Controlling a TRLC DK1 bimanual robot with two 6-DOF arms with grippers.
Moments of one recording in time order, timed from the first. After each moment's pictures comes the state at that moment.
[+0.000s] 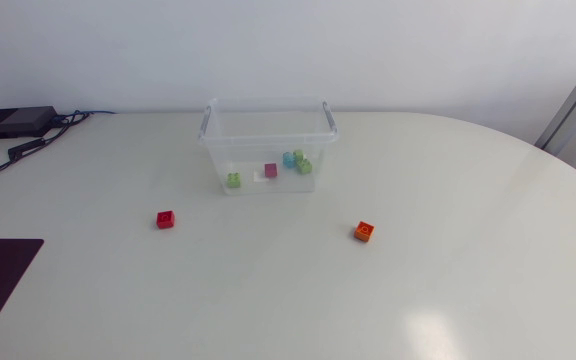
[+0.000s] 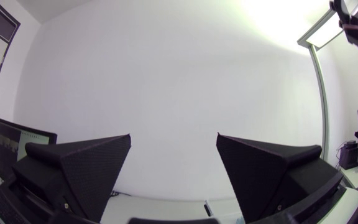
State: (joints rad) left arm 0.06 0.27 0.89 -0.27 -0.02 -0.02; right arm 0.01 0.38 0.84 -0.27 0.01 0.00
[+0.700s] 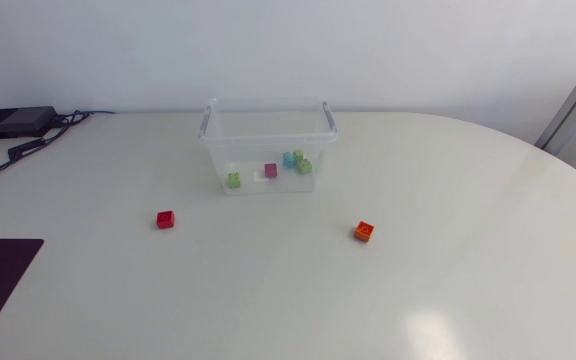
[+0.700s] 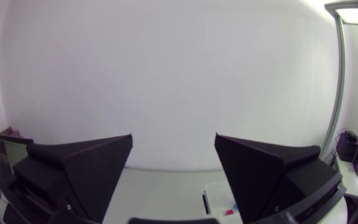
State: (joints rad) left arm 0.02 1.38 2.12 -0.87 -0.02 0.00; right arm 0.03 1.27 1.86 -0.60 -0.01 -0.03
